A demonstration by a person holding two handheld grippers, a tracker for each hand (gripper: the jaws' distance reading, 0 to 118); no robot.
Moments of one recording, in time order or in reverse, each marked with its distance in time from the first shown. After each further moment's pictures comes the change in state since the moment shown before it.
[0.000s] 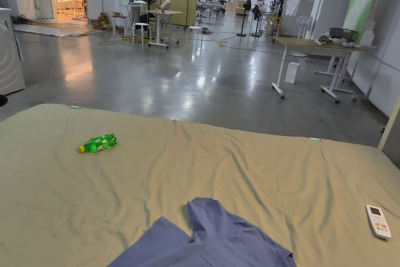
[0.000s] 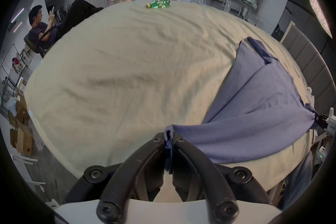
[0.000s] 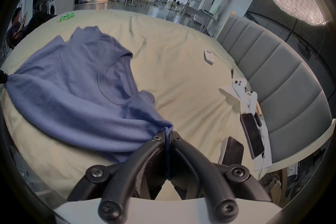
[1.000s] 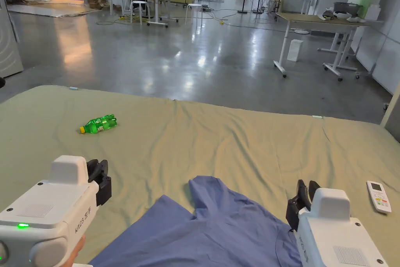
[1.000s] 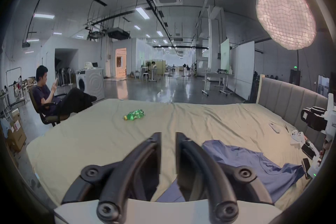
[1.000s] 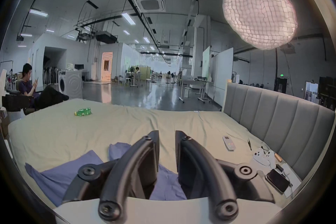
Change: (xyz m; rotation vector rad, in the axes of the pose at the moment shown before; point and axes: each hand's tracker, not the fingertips) left arm 0.148 0.089 0.153 0.813 -0.029 -0.084; right arm -0.078 0.143 0.084 0.754 0.004 -0.234
